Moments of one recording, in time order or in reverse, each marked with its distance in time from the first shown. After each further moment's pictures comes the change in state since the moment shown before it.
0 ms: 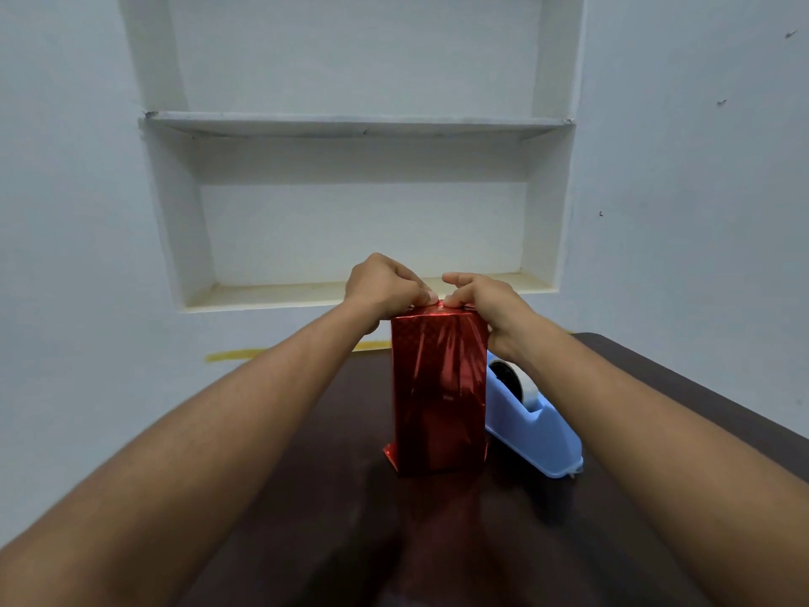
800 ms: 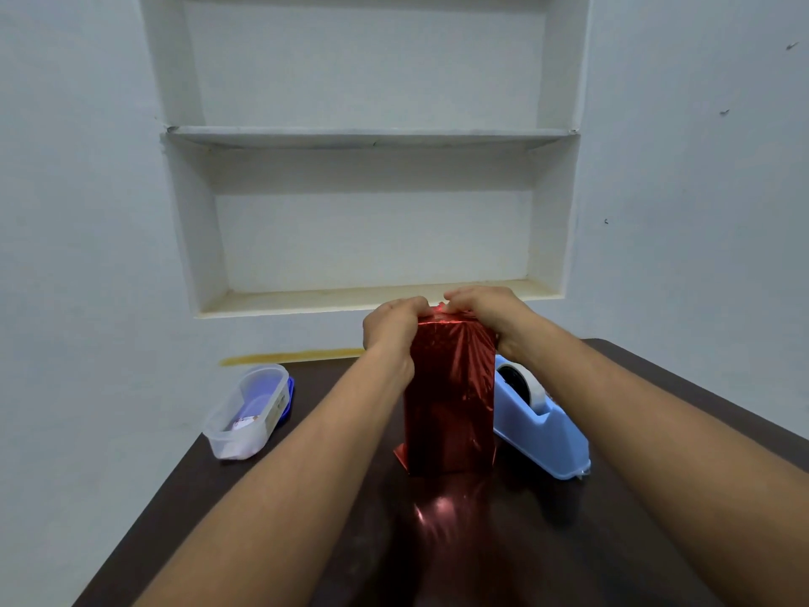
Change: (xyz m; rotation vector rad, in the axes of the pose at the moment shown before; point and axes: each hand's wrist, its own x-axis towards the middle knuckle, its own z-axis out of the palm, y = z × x) left_hand -0.043 -0.009 0.026 -0.837 0.152 -0.426; right_hand -0.001 -0.001 0.007 -0.141 0.022 0.013
